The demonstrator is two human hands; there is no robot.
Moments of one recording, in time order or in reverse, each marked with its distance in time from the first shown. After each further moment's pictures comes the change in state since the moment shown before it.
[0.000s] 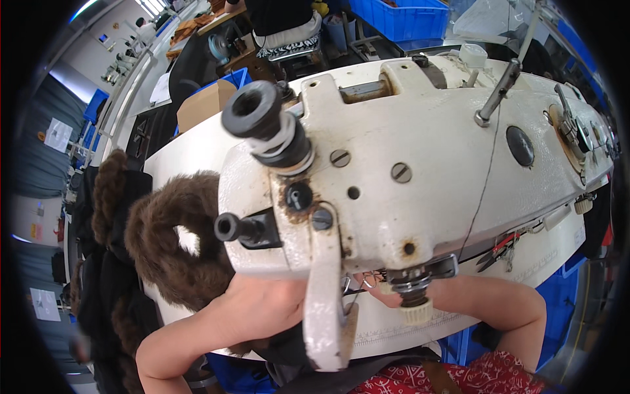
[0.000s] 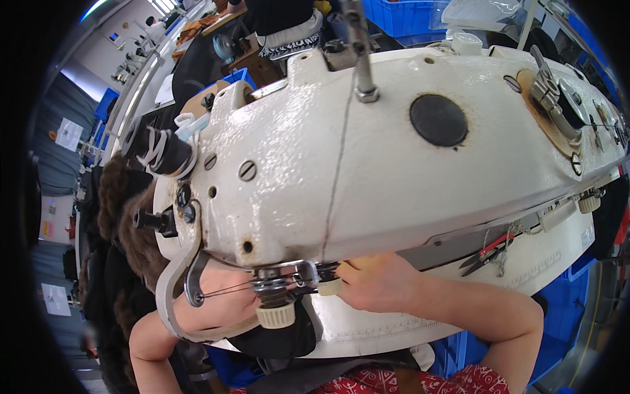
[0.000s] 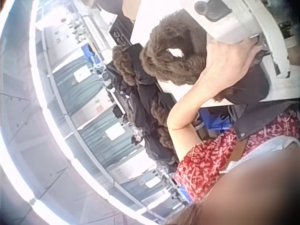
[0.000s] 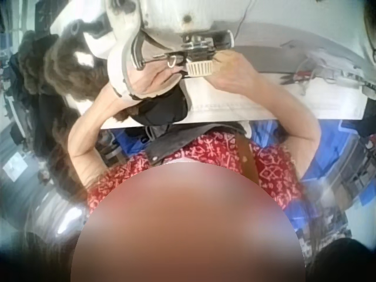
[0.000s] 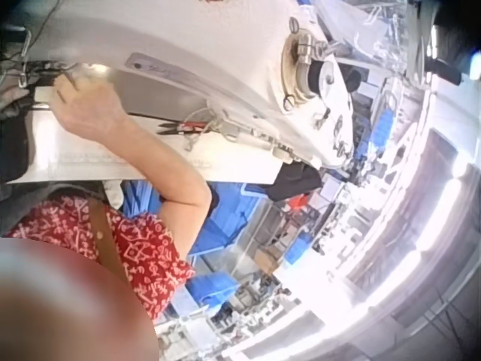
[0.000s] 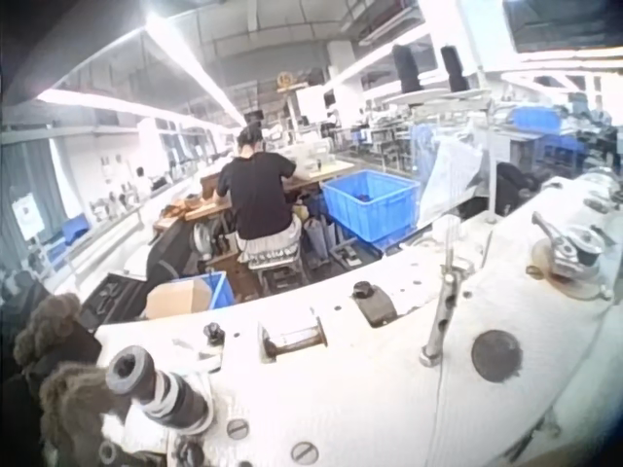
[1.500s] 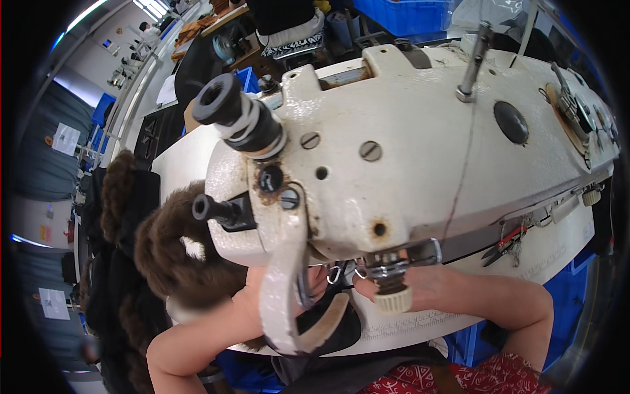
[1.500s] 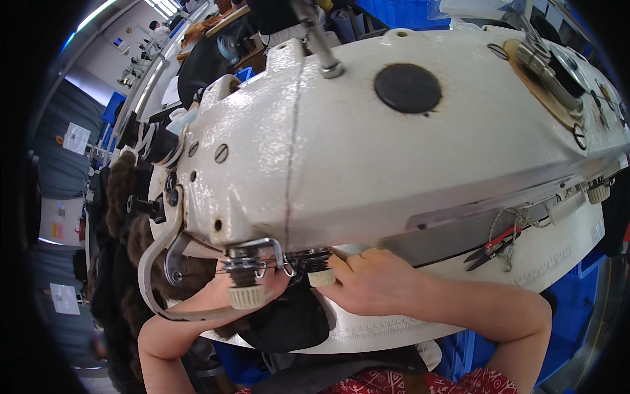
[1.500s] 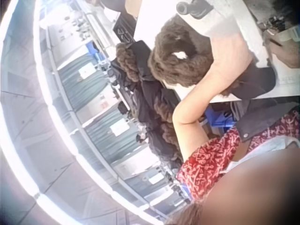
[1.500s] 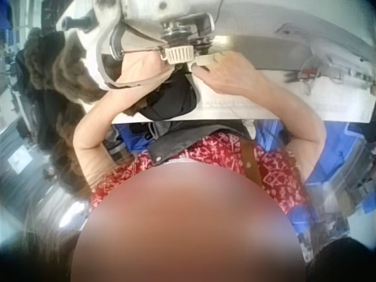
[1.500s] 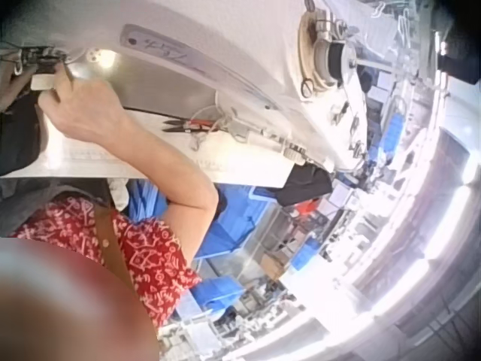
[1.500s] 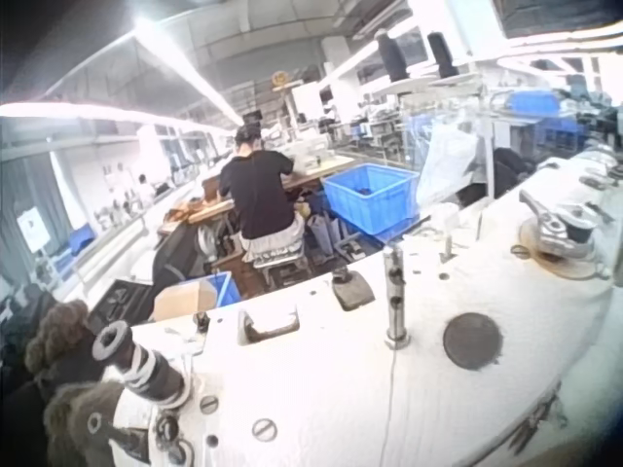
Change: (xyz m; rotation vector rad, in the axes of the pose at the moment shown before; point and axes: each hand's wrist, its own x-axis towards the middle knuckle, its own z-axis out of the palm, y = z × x) left_hand 0.004 -0.014 0.043 0.461 0.111 -0.029; right_hand 0.021 -0.010 -0.031 0.205 -0.091 0.141
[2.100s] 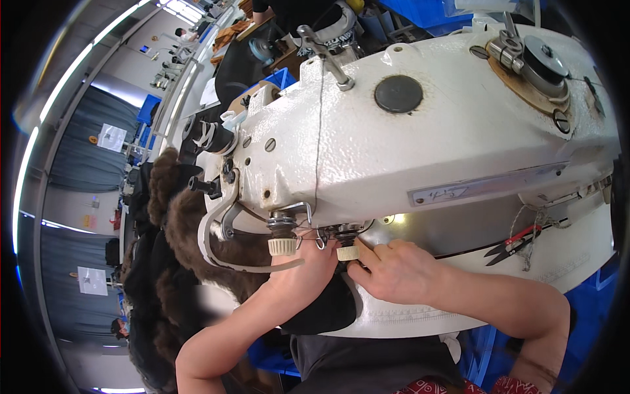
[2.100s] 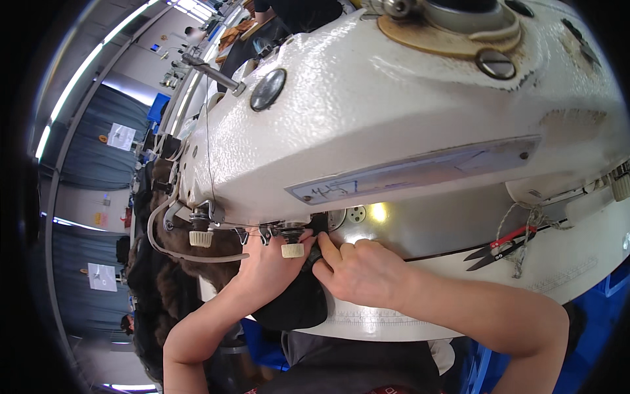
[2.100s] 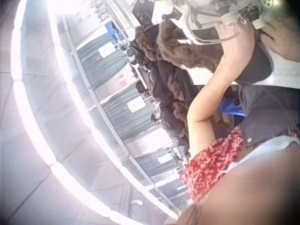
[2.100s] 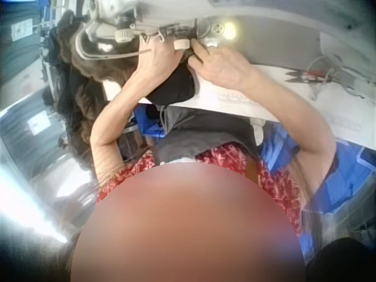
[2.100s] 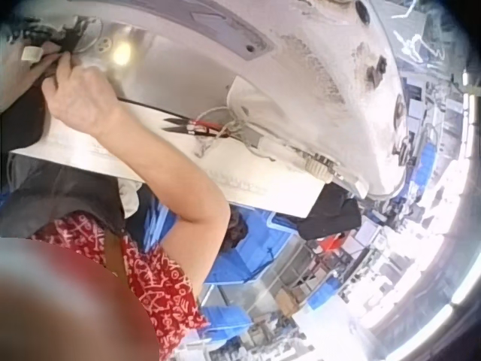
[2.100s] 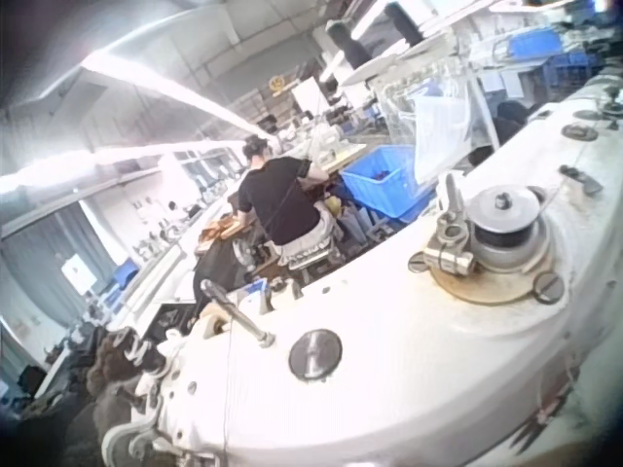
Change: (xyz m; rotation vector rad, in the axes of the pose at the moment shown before) left_hand 0.020 0.049 0.009 0.268 0.187 -0.285; right_hand -0.004 -0.004 -0.006 -0.160 0.099 -0.070
